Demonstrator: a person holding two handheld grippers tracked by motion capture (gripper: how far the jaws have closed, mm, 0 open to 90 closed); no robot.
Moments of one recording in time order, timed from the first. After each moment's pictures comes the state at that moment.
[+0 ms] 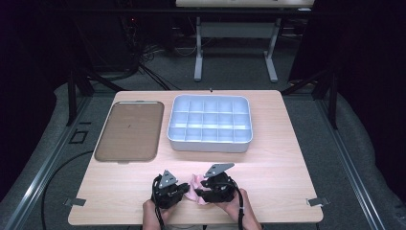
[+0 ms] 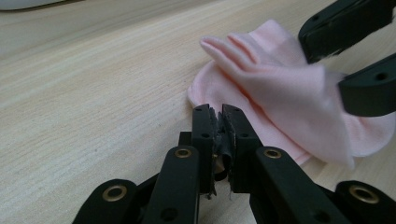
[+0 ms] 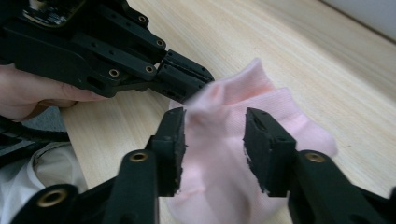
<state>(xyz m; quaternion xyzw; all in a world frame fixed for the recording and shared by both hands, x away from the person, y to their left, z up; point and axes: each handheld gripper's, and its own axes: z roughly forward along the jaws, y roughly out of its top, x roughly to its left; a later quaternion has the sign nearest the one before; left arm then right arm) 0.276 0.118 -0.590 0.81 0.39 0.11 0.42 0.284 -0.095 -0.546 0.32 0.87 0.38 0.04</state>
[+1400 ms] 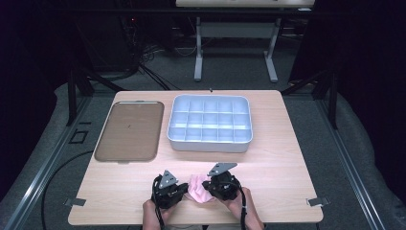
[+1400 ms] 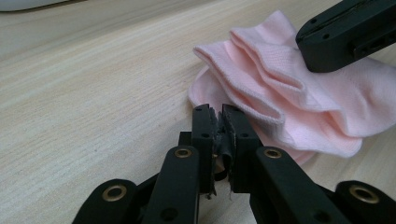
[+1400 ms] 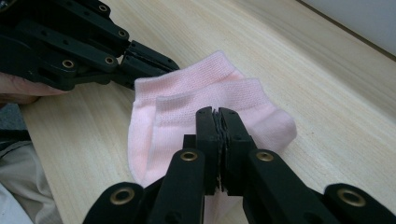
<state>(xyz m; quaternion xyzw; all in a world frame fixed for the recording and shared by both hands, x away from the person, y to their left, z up) 0.275 0.117 -0.590 0.81 0.39 0.11 0.42 0.289 -0.104 -0.550 0.34 0.87 0.36 0.08</state>
